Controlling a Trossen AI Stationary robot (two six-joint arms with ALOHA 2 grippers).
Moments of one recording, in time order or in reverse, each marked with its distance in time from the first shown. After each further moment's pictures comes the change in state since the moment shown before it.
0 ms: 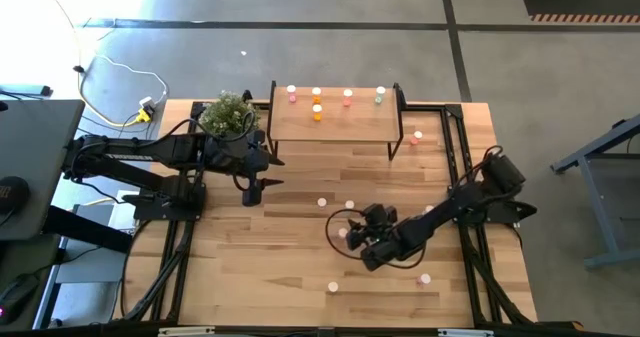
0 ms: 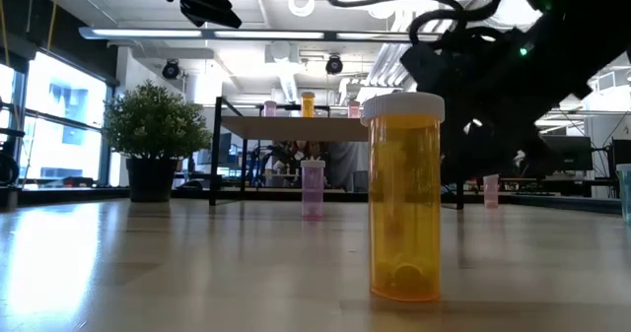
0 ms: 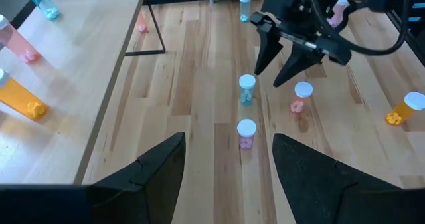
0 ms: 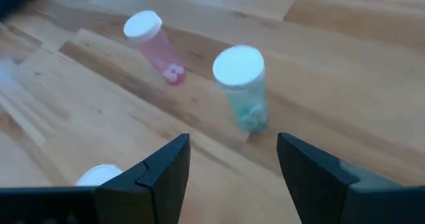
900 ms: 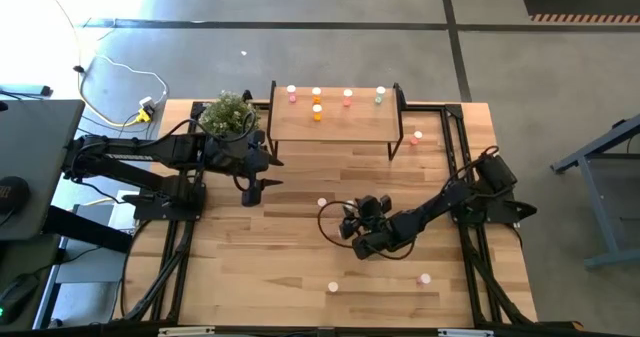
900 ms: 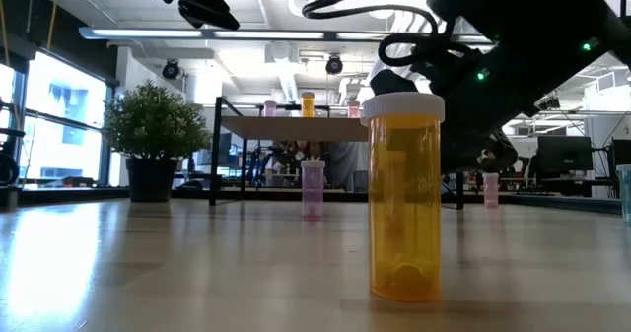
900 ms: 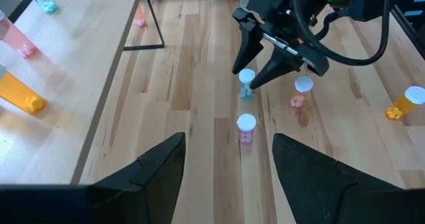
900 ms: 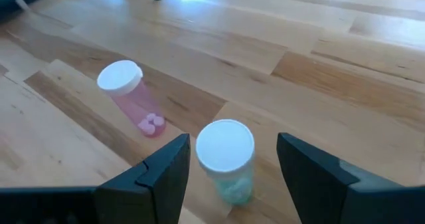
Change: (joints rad) left arm 0.000 0.000 0.000 -0.019 0.000 0.000; right arm -0.091 0.041 0.000 0.100 0.091 -0.186
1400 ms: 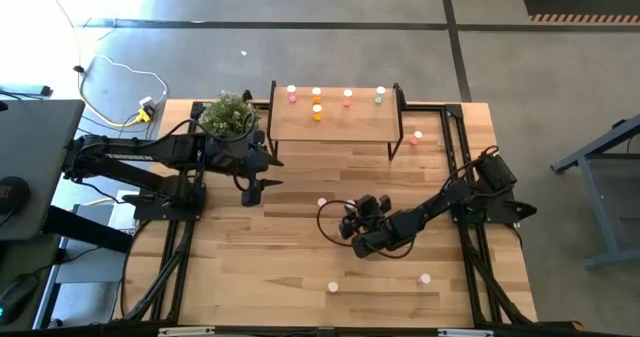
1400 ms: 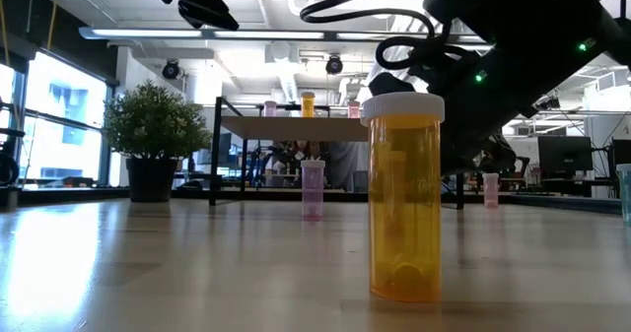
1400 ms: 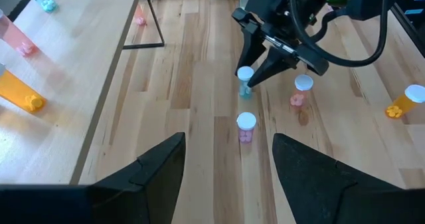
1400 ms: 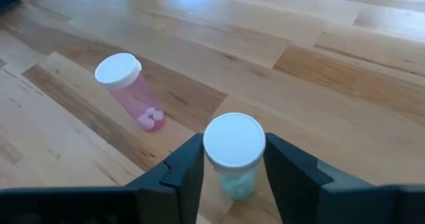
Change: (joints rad) left arm 0.000 0.000 0.000 -0.004 0.000 0.000; right arm -0.008 0.000 0.000 0.000 -0.031 -0.008
